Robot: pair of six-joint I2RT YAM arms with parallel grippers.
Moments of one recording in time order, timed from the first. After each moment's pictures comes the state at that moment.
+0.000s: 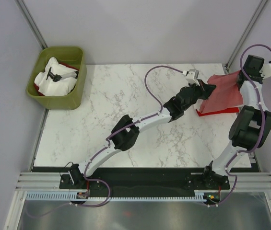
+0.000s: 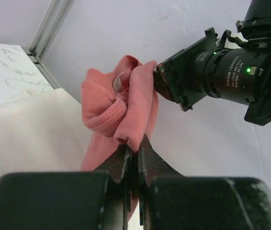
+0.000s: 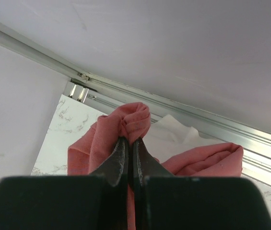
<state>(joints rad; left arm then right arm) -1.02 2.67 2.40 0.46 -0.16 -0.68 -0.38 1.82 1.54 -0.25 0.49 0.76</state>
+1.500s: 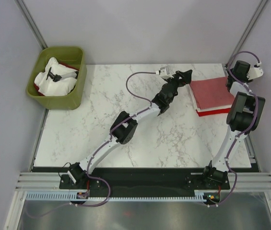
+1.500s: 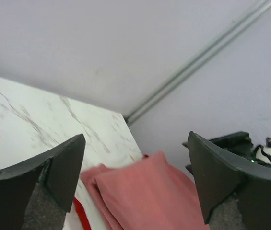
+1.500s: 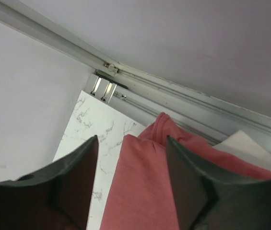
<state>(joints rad) -0.85 2.94 2.57 0.69 -0.41 -0.73 -0.34 2.17 1.62 0.11 0.39 0.82</state>
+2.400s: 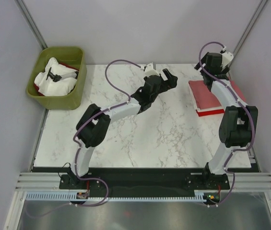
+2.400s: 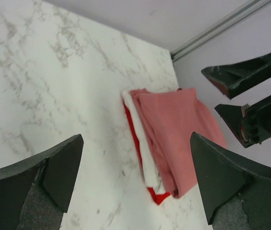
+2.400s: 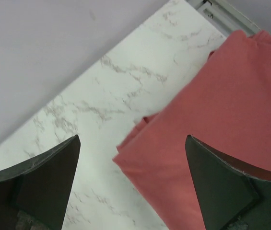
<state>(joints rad) -0.80 2.14 1.65 0.36 -0.33 -0.80 -0.03 1.84 1.51 -0.12 0.40 0.57</state>
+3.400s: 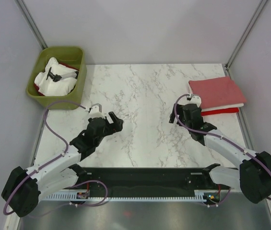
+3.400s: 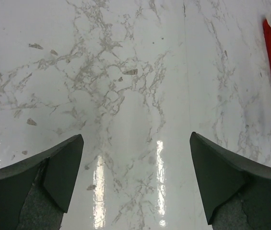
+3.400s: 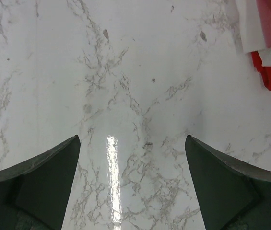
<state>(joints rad) -0.65 0.95 0.50 -0.02 -0.32 -0.73 0.44 1.14 0.60 -0.05 0.29 0.48</state>
